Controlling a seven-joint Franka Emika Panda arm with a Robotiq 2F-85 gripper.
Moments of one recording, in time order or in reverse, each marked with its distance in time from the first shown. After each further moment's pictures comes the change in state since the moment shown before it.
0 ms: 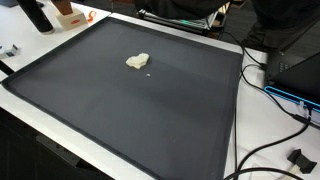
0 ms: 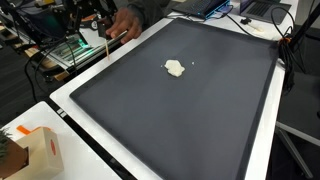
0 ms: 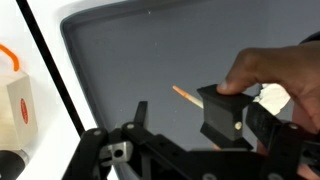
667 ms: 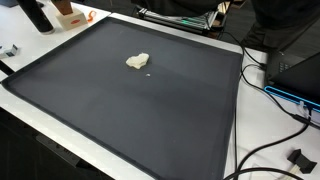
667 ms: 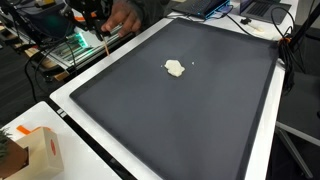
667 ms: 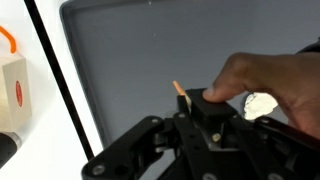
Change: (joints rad) arm 0.000 0.000 0.024 0.018 0.000 0.000 -0.040
